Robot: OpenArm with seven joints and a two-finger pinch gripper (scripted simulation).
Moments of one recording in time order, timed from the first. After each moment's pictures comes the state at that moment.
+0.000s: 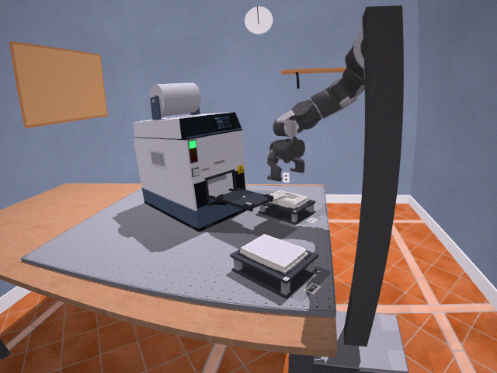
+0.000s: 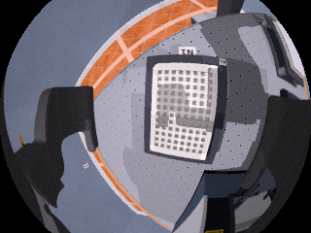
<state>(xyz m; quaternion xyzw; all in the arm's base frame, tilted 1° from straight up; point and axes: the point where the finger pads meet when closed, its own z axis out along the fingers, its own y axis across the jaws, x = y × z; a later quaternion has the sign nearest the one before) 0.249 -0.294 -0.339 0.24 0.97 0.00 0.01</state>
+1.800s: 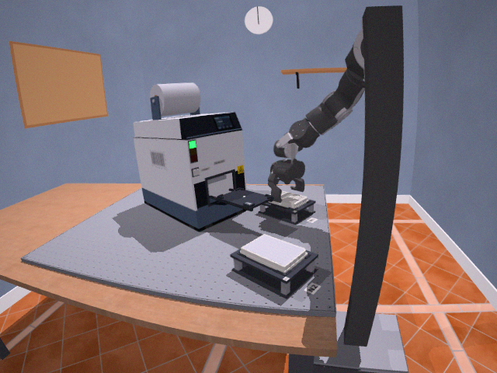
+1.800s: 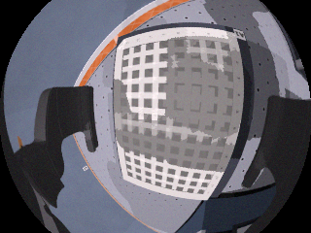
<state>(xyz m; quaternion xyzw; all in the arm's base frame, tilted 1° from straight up) 0.251 -0.295 -0.409 0.25 0.97 -0.01 0.01</state>
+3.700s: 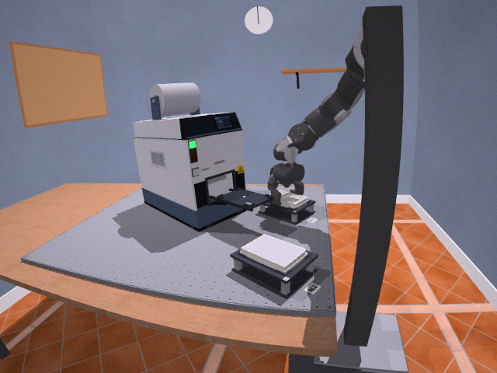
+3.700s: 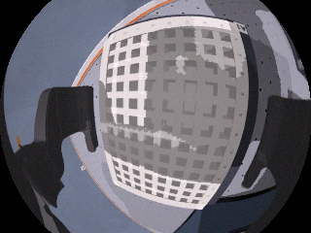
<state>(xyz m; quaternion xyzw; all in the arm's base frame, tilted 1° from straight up) 0.253 -0.293 -0.420 0.24 0.97 0.00 0.01</state>
